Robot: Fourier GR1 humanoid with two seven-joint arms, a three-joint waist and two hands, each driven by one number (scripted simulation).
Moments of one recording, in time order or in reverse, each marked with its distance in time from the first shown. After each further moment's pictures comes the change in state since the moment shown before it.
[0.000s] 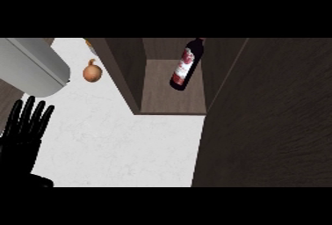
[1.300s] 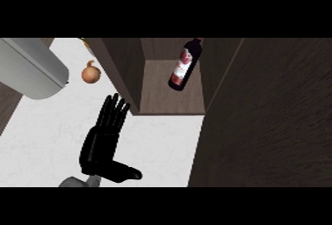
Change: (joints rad) left arm -0.174 -0.311 -0.322 0.075 -0.163 0.279 0.006; right arm 0.126 0.066 -0.154 -0.007 0.006 -0.242 -0.072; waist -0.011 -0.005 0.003
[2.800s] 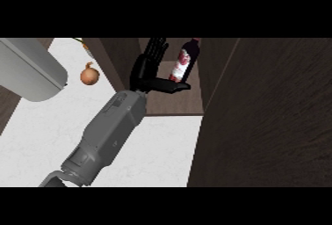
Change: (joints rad) left arm -0.874 -0.206 0.196 0.941 -0.029 0.004 -0.091; right arm 0.014 0.093 -0.009 0.004 -0.002 -0.076 -0.018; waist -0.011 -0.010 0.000
